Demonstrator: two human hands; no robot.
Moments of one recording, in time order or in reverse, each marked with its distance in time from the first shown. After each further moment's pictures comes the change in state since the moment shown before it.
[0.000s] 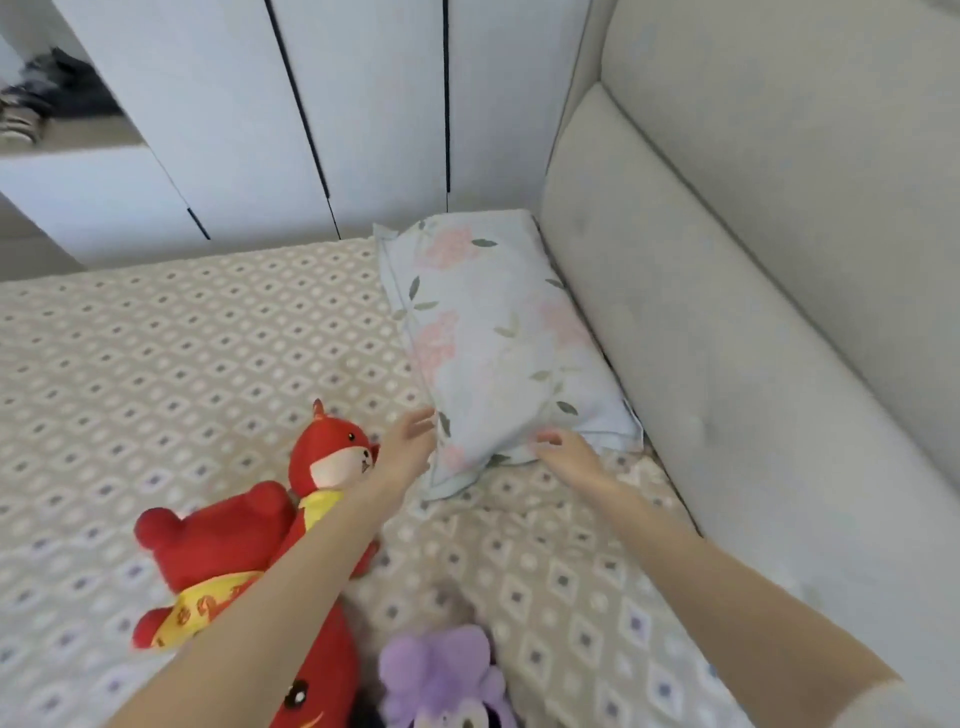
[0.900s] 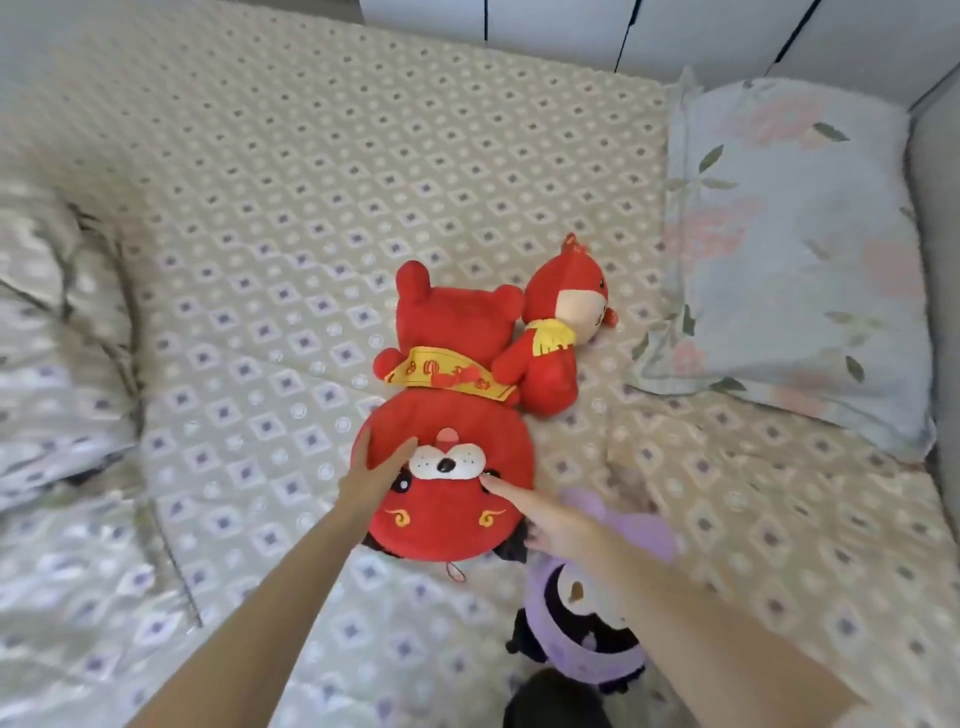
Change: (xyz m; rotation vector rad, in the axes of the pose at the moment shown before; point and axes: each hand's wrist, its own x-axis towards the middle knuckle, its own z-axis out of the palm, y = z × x) left_hand -0.134 -0.303 -0.213 -0.274 0.482 -0.460; right_hand -0.123 0.036 0.323 0.136 -0.805 0.388
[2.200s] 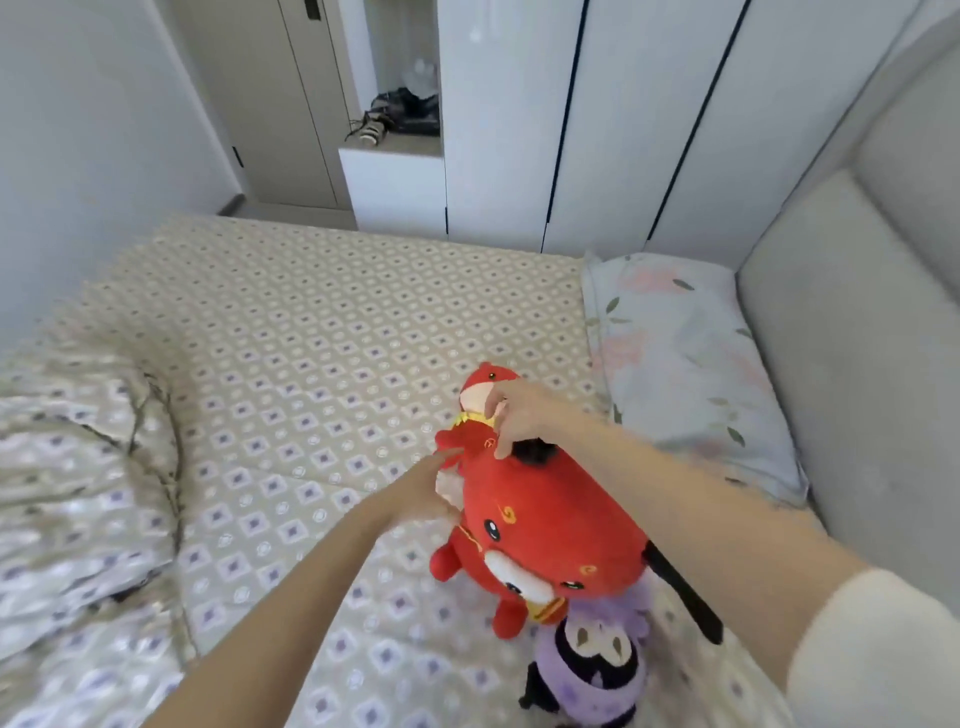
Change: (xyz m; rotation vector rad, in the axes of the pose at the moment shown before) left_hand -0.137 0.113 -0.024 0.767 -0.423 0.634; right_hand -0.224 -0.166 0.047 -1.034 0.416 -0.604
